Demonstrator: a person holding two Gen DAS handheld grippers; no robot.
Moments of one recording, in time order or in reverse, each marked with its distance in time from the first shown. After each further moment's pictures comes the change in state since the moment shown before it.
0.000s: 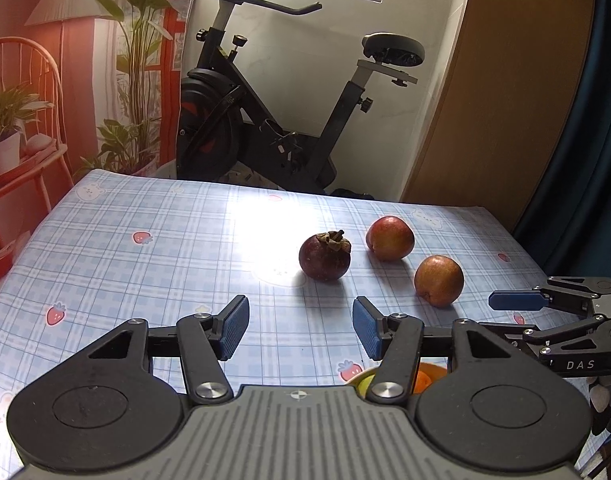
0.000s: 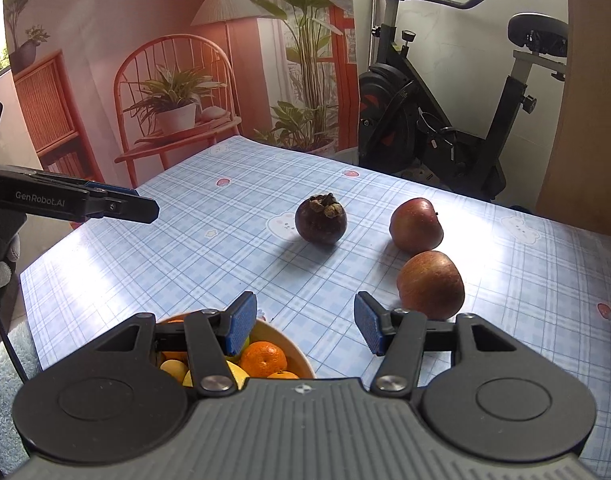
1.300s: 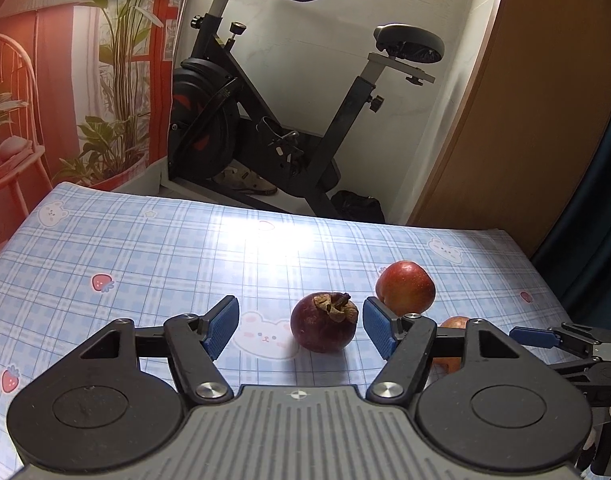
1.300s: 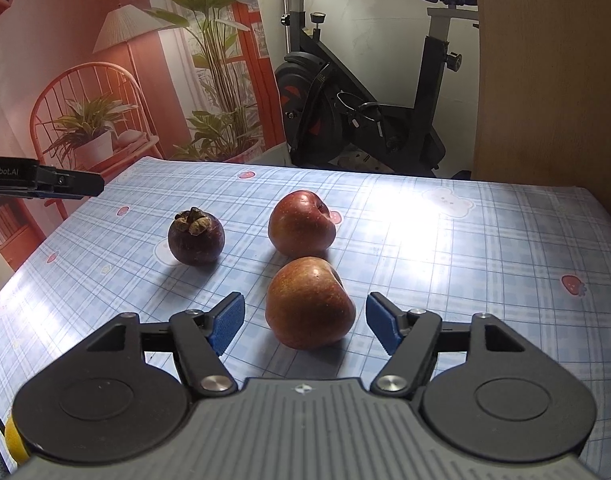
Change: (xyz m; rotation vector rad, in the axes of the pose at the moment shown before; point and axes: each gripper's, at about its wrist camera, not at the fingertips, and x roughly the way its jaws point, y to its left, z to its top) left arm 0.076 -0.001 0.051 -0.017 0.038 -0.003; right arm 0.035 -0.090 0.006 0.182 0.010 -0.105
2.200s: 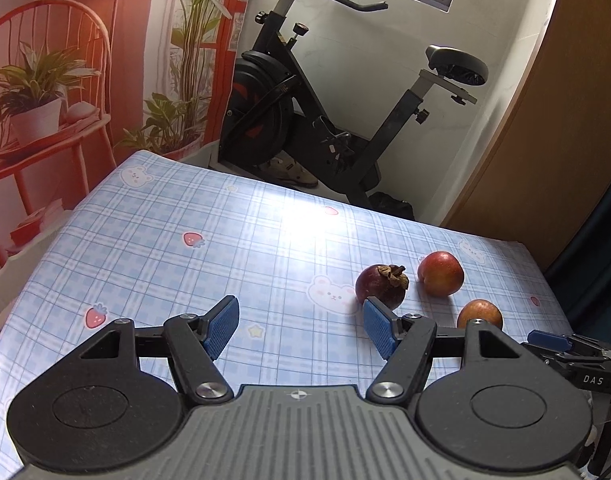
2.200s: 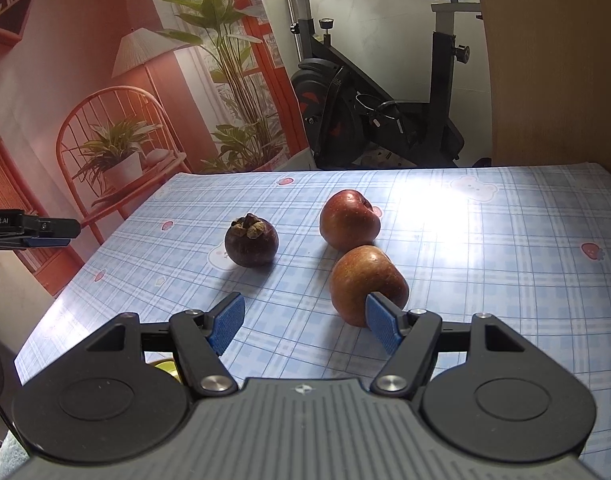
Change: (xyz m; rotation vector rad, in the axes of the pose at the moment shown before) left arm -0.081 0.053 -0.020 -0.120 0.011 0.078; right arm -0.034 0.031 -0.004 0.058 -0.023 0.068
